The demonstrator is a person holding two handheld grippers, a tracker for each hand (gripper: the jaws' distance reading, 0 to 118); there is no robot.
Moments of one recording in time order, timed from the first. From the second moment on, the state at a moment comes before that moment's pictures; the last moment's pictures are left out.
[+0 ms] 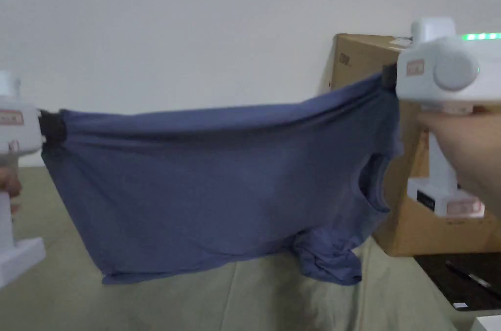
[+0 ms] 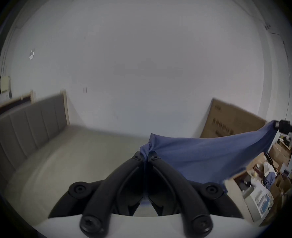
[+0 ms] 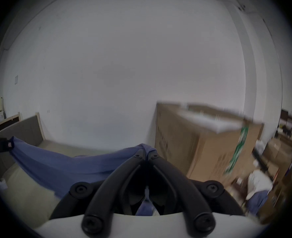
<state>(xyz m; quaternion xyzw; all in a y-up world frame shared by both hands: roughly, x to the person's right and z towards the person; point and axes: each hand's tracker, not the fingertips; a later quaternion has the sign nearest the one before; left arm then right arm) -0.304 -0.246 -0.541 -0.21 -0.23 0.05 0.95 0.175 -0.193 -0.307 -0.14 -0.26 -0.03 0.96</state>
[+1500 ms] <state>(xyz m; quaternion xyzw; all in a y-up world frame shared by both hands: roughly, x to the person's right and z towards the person) -0.494 -0.479 -0.204 -0.34 -0.24 0.05 0.91 0.063 -0.464 0.058 -0.35 -0.23 -0.17 0.89</state>
